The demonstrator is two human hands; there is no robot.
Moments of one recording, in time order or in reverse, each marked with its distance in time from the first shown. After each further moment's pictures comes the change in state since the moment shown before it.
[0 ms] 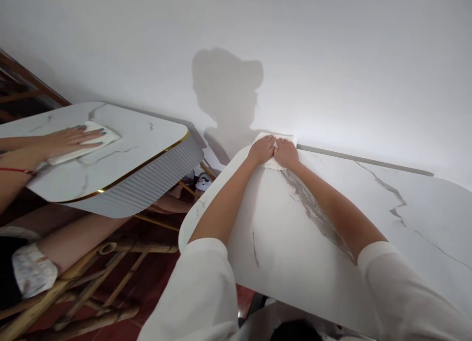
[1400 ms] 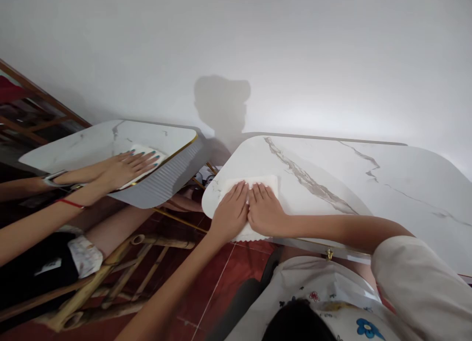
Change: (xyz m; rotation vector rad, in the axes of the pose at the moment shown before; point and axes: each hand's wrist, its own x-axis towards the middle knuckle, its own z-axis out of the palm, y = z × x) left_hand -0.272 0.118 -0.079 0.055 0.017 -0.075; right_hand -0.235 -0.139 -0.077 0.057 -0.171 -0.231
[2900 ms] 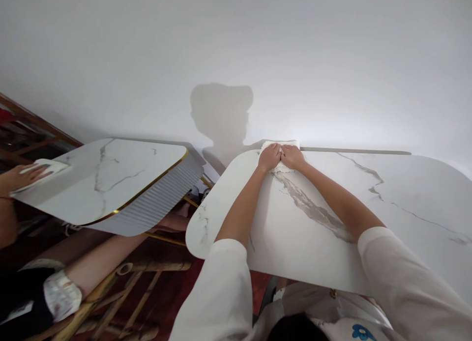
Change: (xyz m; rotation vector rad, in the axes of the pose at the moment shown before) left_hand 0.293 -0.031 0.117 0.003 0.103 0.211; right_hand 0.150 0.237 0.008 -0.042 0.152 0.228
